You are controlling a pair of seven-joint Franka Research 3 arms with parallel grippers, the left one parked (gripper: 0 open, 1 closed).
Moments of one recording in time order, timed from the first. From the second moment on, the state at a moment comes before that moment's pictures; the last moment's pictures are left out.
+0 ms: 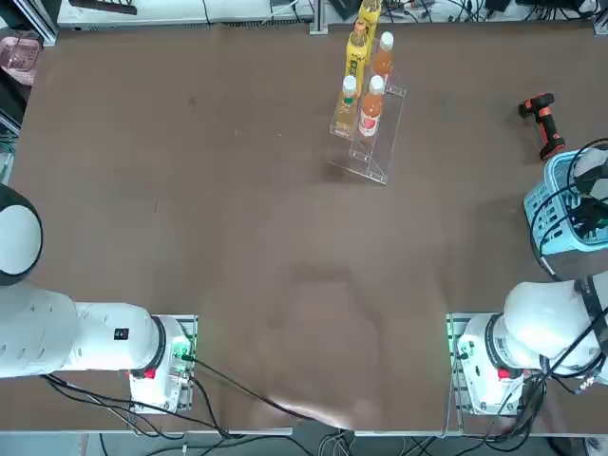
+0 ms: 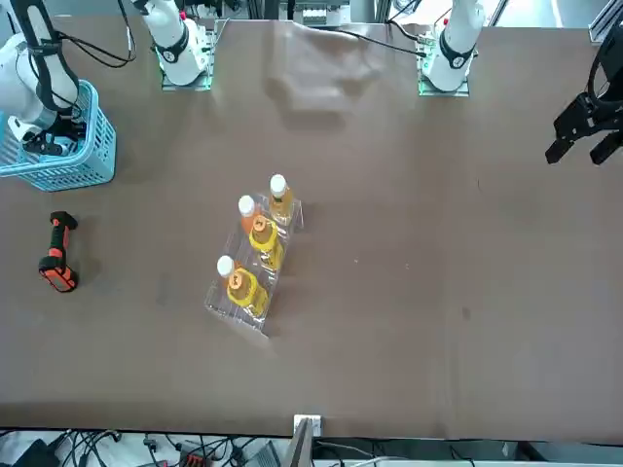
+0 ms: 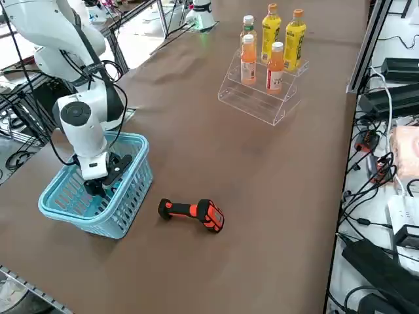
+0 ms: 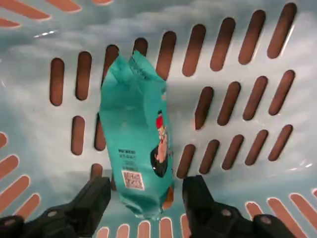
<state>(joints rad) -0.39 0.18 -0.40 -2.55 -0.19 2.57 -0.56</state>
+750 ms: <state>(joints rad) -0.39 0.19 -0.40 -2.55 -0.19 2.58 -0.56</state>
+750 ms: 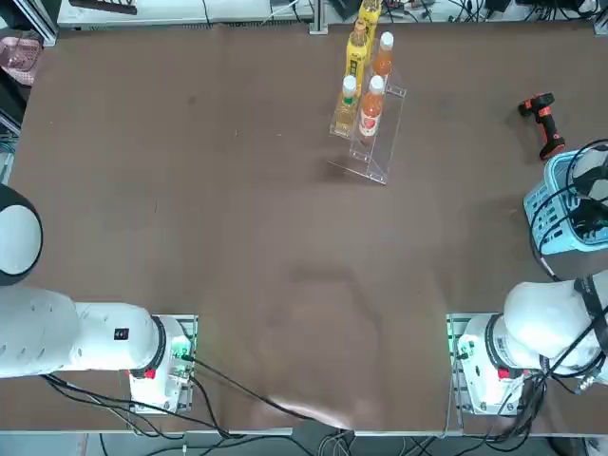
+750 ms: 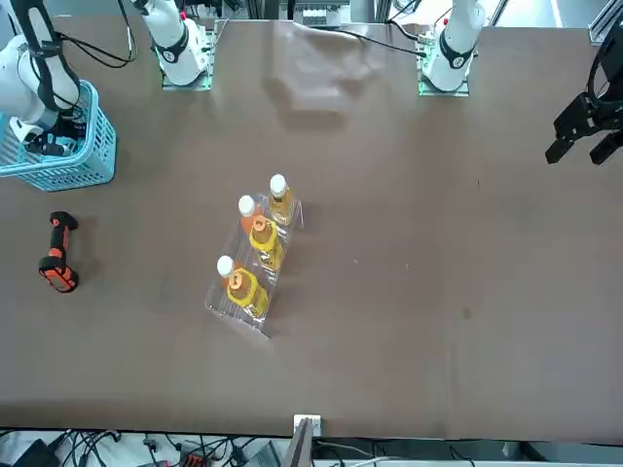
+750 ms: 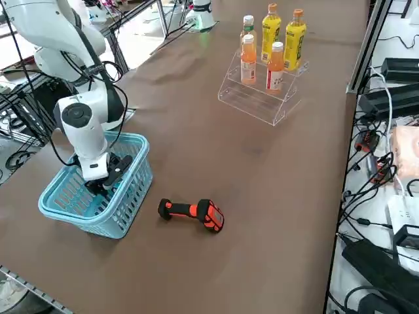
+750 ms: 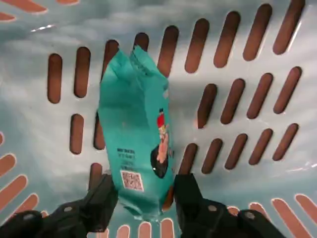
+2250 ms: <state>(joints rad) -0.36 0.09 -0.39 -2.53 -0.19 2.52 -0.57</state>
